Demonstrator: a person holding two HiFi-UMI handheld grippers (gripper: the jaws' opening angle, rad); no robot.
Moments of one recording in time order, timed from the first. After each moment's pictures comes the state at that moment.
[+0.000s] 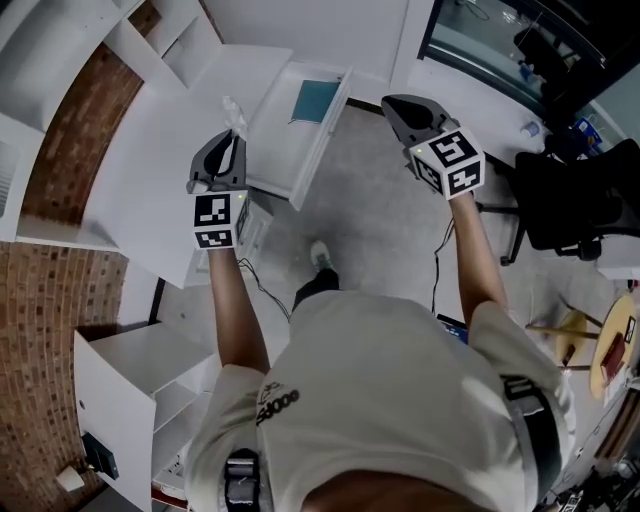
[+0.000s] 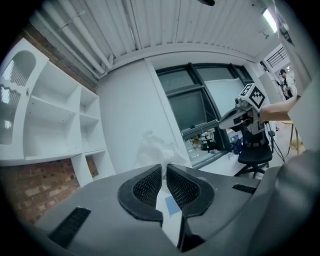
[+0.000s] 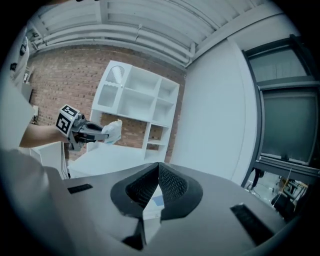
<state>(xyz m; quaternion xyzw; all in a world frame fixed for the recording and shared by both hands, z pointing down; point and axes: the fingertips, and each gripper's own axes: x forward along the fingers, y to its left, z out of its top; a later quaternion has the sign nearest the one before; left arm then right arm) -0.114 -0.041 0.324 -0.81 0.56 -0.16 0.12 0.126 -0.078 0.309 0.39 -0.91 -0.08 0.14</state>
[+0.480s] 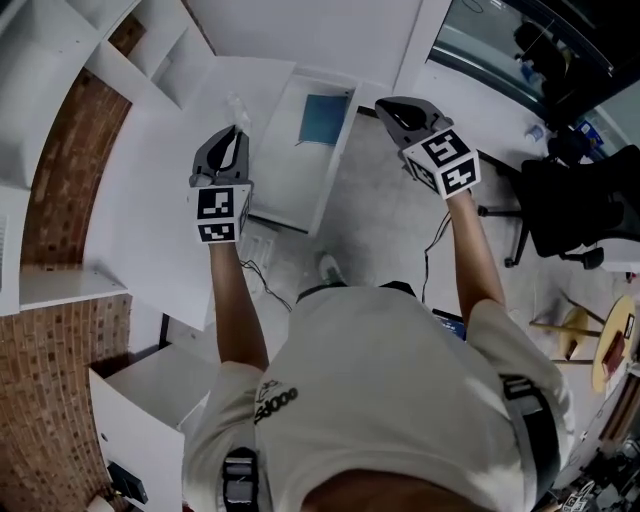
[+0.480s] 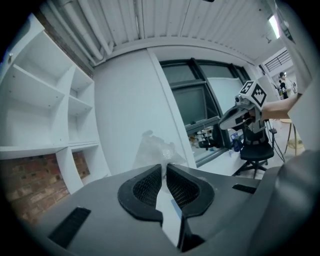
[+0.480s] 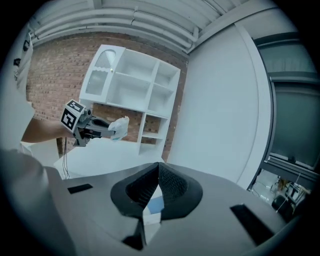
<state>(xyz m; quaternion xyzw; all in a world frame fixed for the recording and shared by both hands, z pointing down) -0.167 -0.192 0.337 -0.83 0.53 -0.17 0.11 0.058 -0.206 0.327 0.39 -0.90 -0.07 0.19</state>
